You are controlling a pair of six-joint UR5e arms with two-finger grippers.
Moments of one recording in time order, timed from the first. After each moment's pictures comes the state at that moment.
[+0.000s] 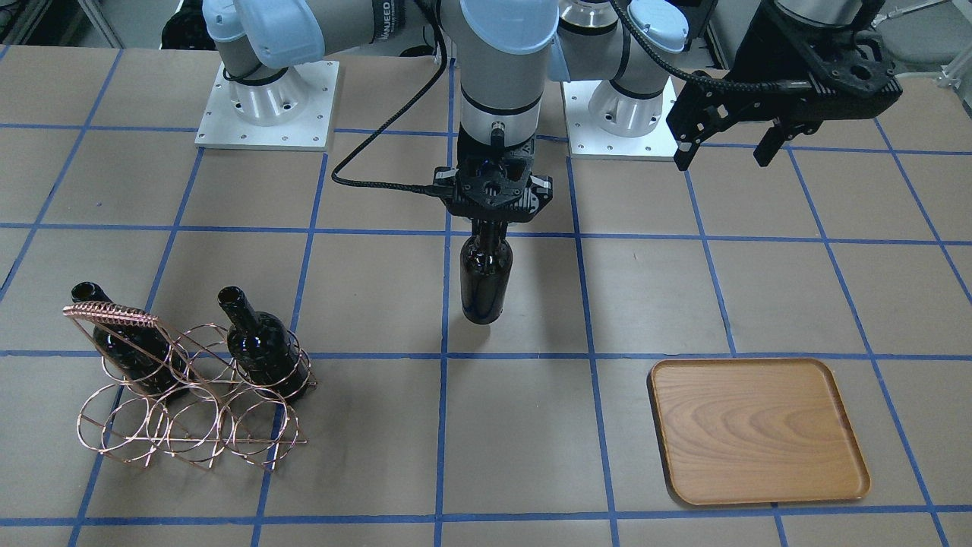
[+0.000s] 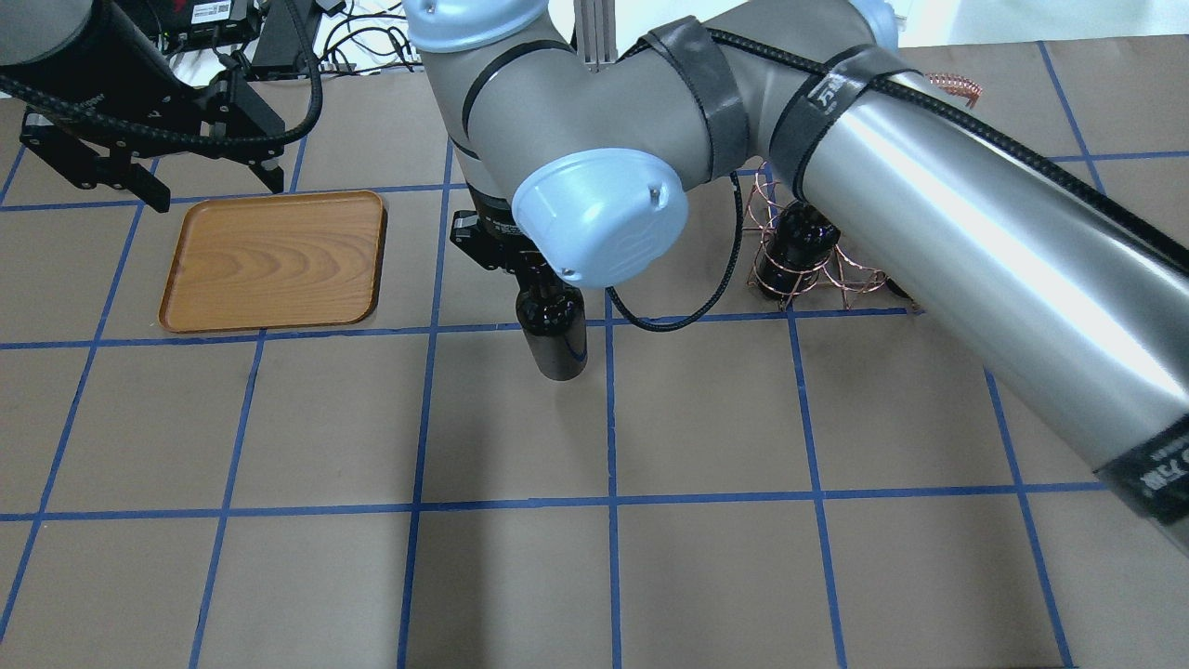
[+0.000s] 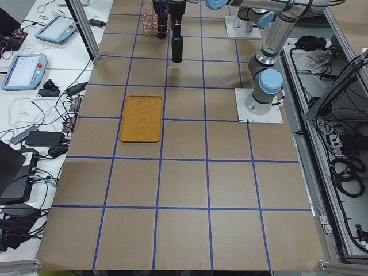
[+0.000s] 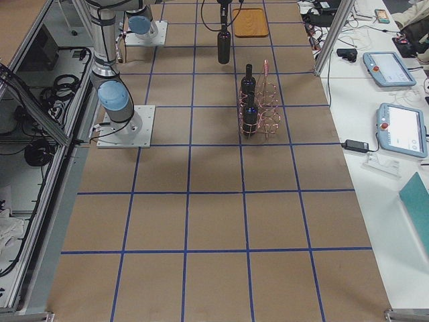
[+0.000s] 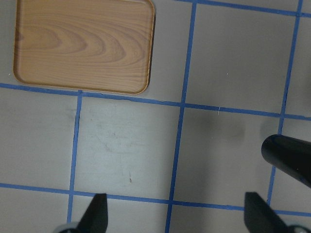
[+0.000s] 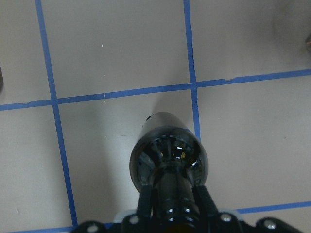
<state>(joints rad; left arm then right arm) -1.46 -1.50 -1.50 -1.64 1.55 -0.02 2.09 -1.25 1.38 -1.73 -1.57 0.62</state>
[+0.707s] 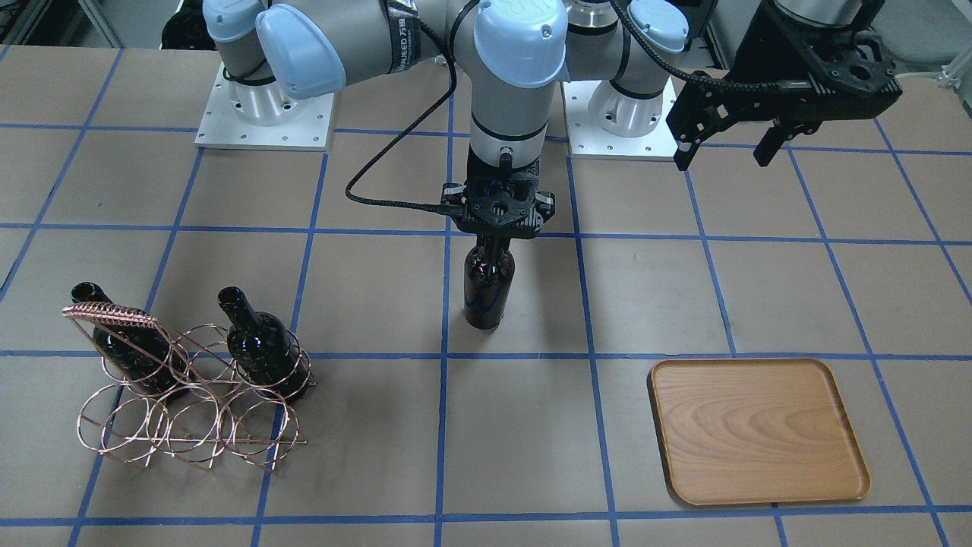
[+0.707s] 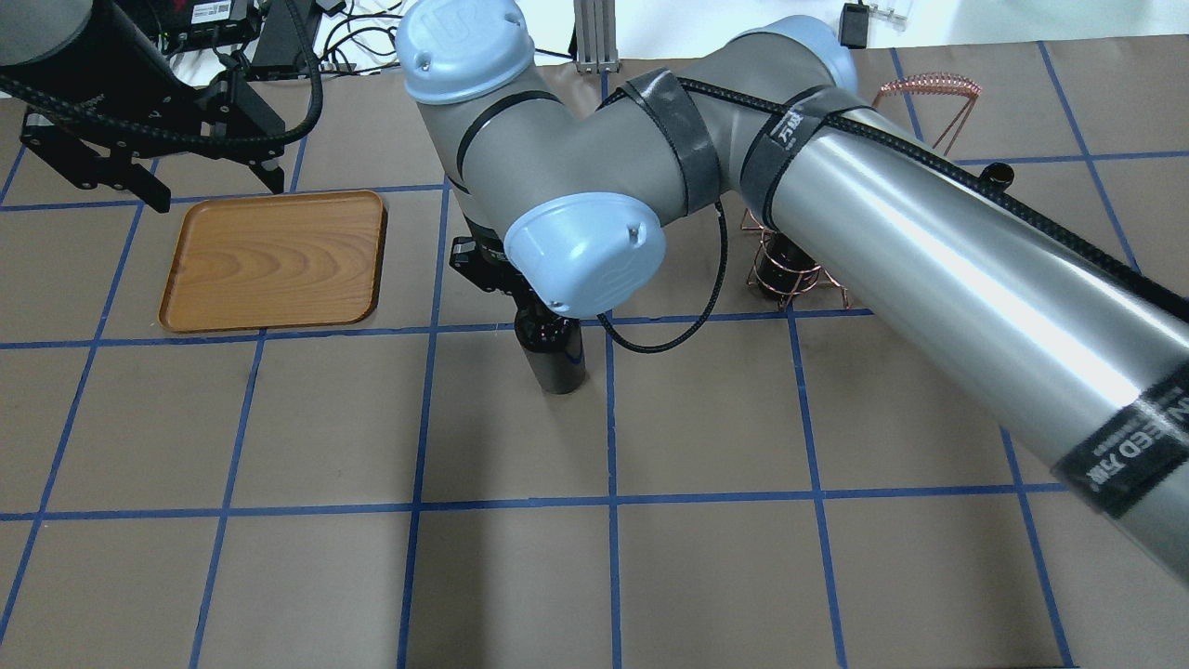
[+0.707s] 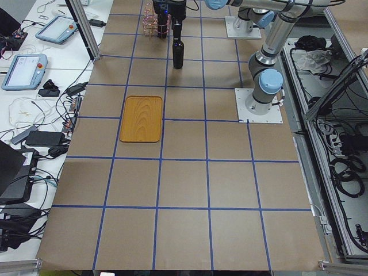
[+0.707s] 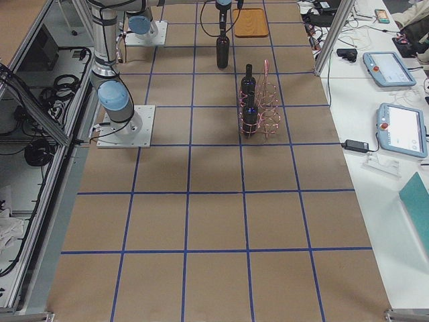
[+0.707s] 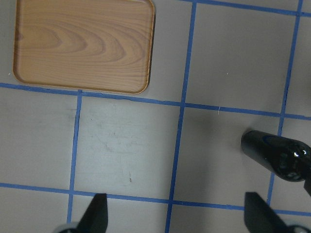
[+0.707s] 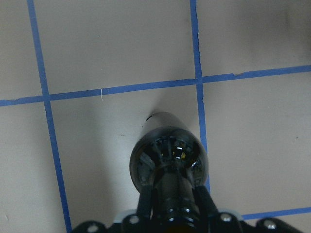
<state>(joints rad) -1.46 -1.50 -1.50 -1.64 1.55 -0.02 2.10 -1.23 1.43 -1.79 -1.57 0.63</state>
